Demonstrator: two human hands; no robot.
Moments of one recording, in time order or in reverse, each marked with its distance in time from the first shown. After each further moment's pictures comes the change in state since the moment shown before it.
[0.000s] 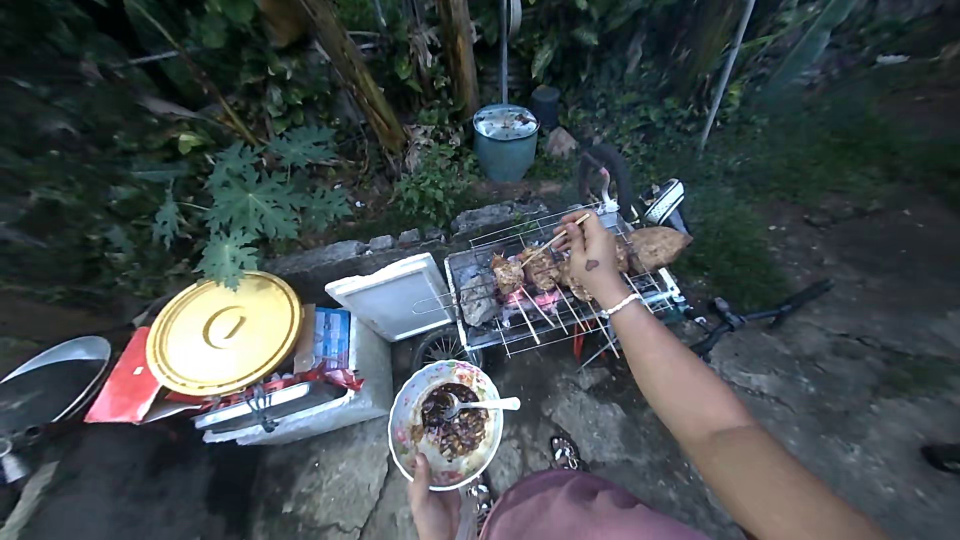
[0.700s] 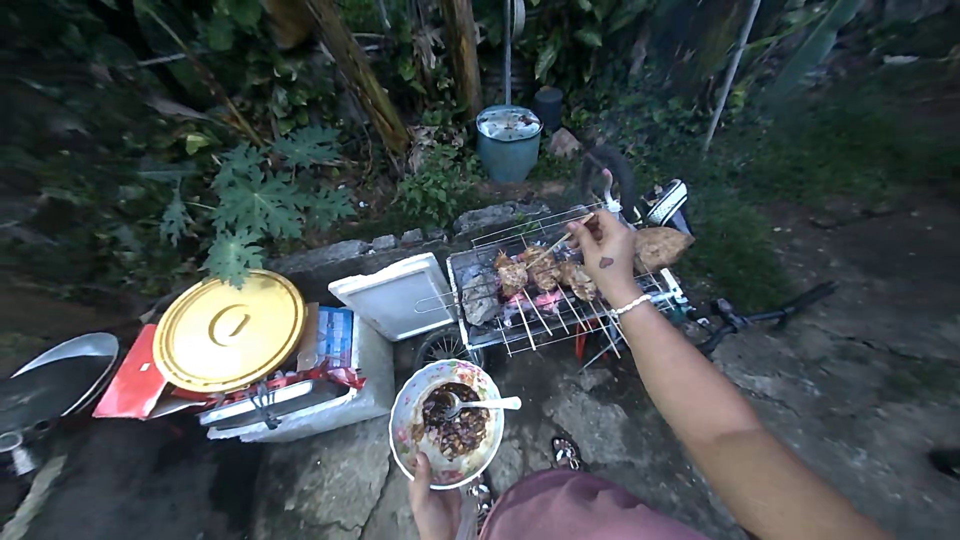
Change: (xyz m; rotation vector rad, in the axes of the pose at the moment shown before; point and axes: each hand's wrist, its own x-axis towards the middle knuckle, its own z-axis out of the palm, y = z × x) left_hand 0.001 0.000 -0.005 -0.004 -0.033 0.005; right_hand -0.001 -0.002 -0.013 -0.072 0.102 0.026
